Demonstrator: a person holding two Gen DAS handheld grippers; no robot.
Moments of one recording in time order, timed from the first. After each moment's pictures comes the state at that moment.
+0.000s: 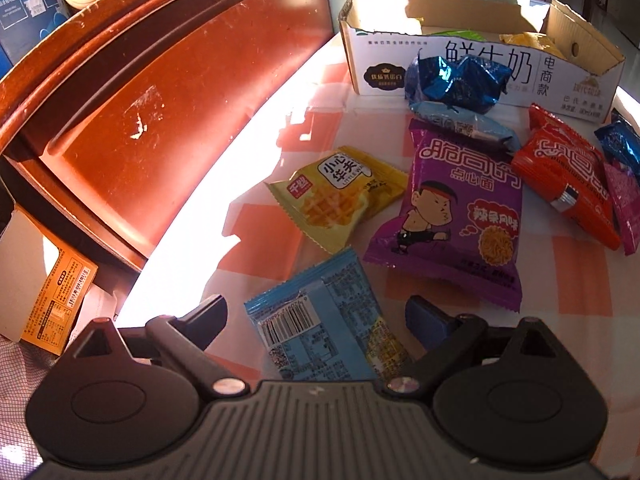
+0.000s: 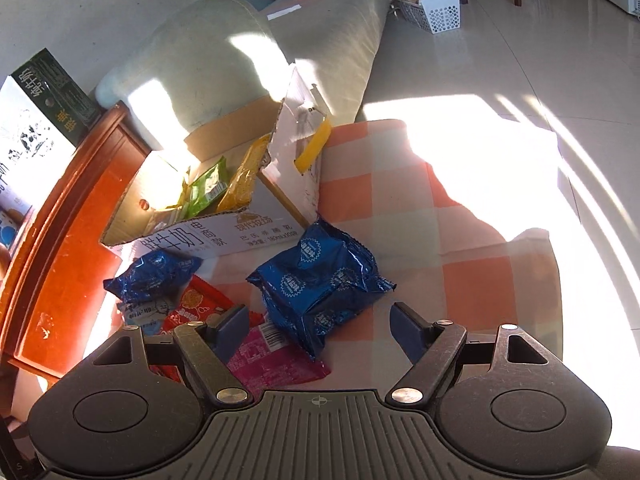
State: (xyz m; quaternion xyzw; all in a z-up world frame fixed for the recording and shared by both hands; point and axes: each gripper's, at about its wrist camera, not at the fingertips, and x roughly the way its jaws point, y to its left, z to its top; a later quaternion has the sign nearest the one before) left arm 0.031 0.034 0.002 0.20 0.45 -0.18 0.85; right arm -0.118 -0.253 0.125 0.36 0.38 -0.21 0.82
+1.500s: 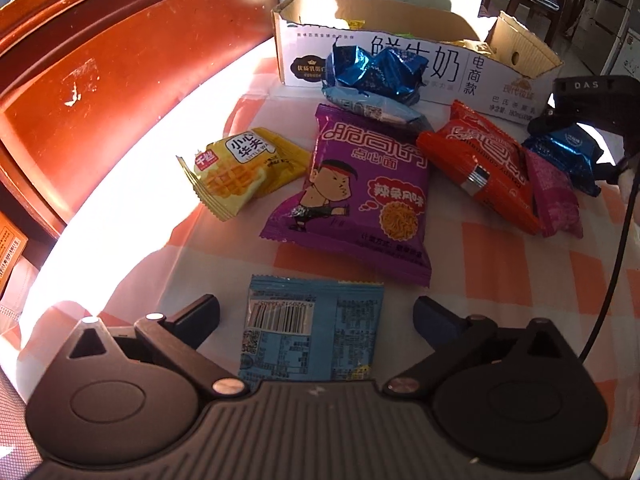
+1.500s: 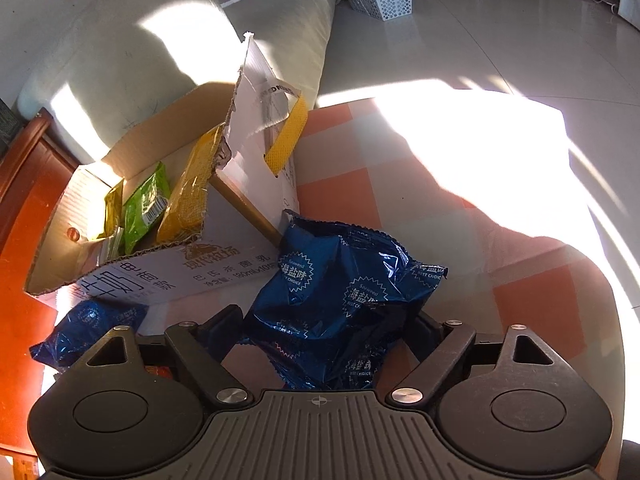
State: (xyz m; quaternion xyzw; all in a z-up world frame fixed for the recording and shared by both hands) left arm 0.005 0.025 -0.003 0.14 0.47 -0.26 0.83; right arm -0.042 -0.251 0.078 0.35 0.40 -0.28 0.80
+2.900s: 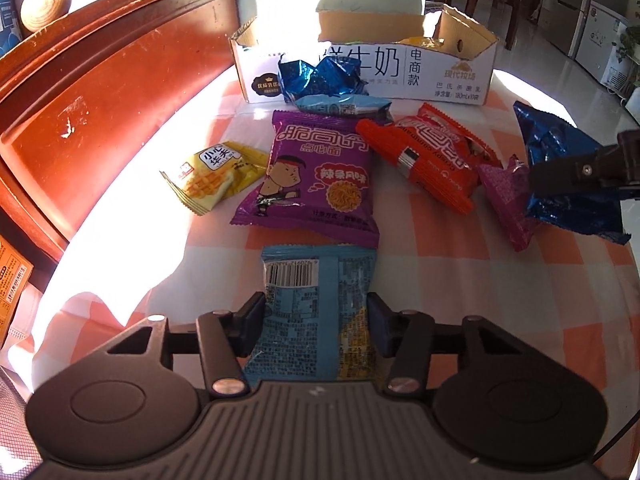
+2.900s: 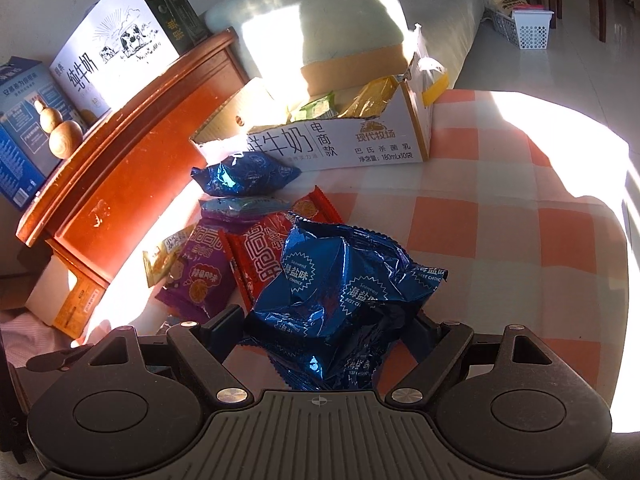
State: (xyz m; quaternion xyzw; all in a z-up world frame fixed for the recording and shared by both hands) left arm -0.039 0.028 0.013 0.18 0.42 -0.30 0.84; right arm -0.125 -0.154 0.123 0.27 0.40 -0.09 0.87
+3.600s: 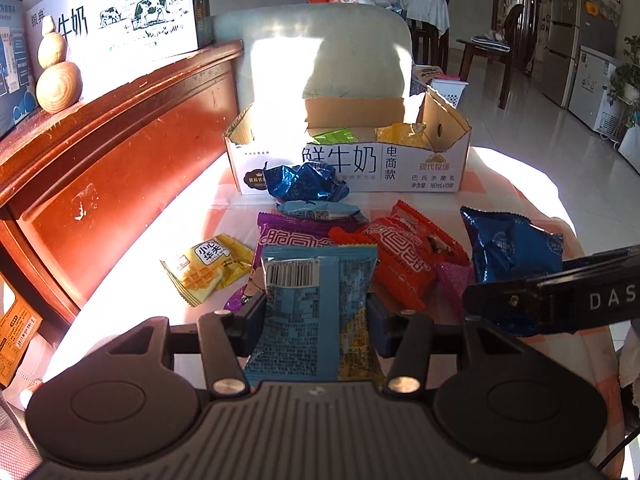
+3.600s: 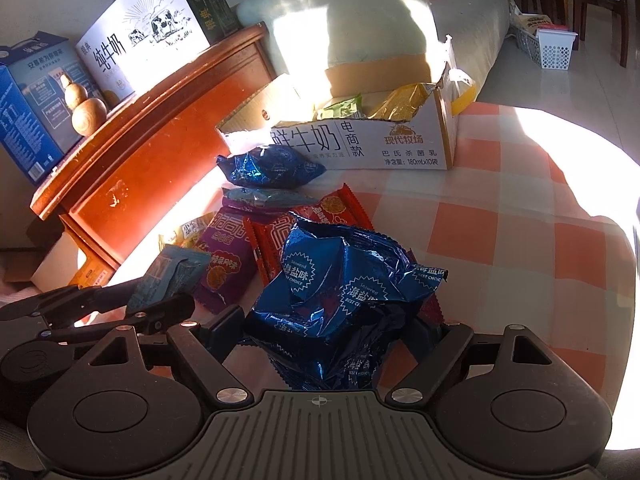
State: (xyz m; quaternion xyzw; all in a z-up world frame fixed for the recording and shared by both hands) left arm -0.046 0.013 0.060 0.14 0.34 -0.31 0.88; right arm -0.126 -0.142 0.130 0.24 0.39 -0.07 0.89
